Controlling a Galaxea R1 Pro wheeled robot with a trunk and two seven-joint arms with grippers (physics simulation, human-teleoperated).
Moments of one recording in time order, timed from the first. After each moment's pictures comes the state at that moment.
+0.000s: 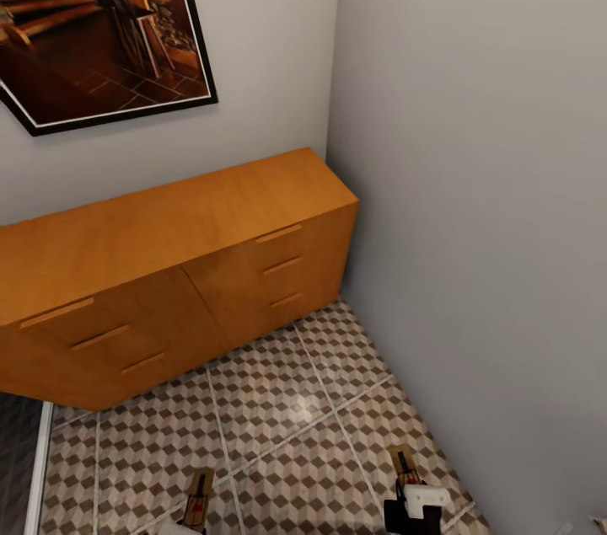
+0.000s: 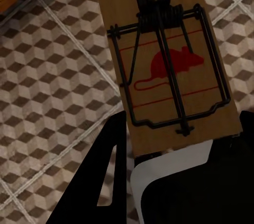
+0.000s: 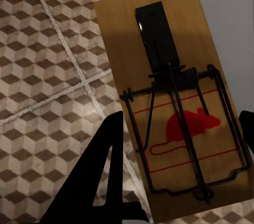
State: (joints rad) left arm -0.39 0.05 -0.66 0.07 0.40 -0.70 0.02; right arm -0.43 0.07 0.42 -0.02 -0.32 -0.72 -0.21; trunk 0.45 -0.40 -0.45
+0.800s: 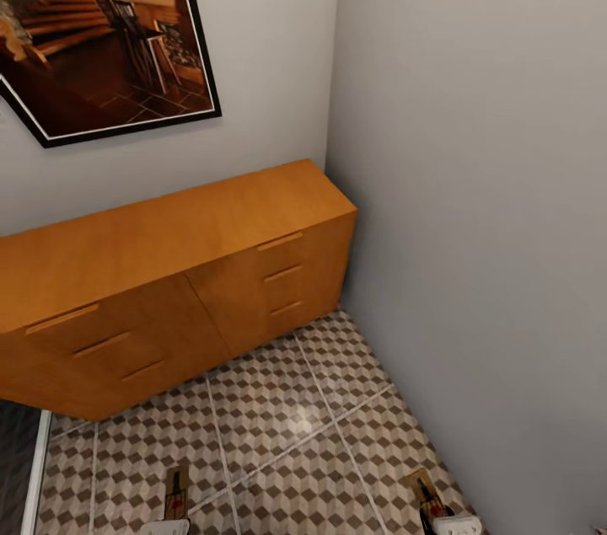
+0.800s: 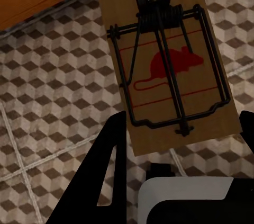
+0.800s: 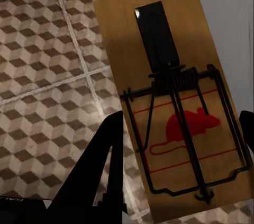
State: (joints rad) left arm -0.39 0.05 -0.53 0.07 0.54 -0.70 0.04; right arm -0.34 -0.04 0.42 -0.01 -0.30 -0.80 -0.05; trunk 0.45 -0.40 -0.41
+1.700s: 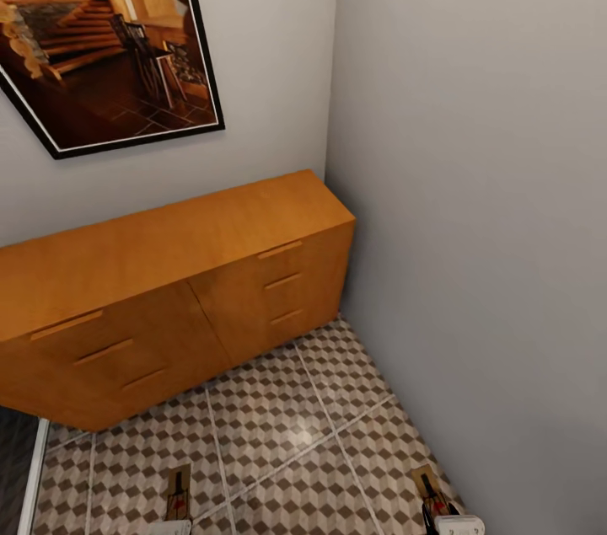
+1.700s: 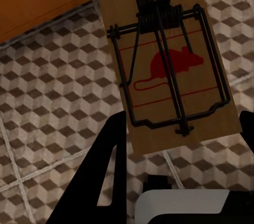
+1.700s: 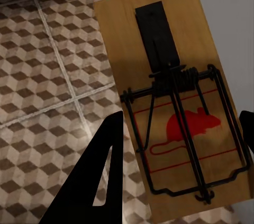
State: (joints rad) left arm -0.39 0.04 -0.53 0.08 0.54 -0.70 0.04; right arm -0.34 -0.03 0.42 -0.01 -0.31 -0.84 -0.12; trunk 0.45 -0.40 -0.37
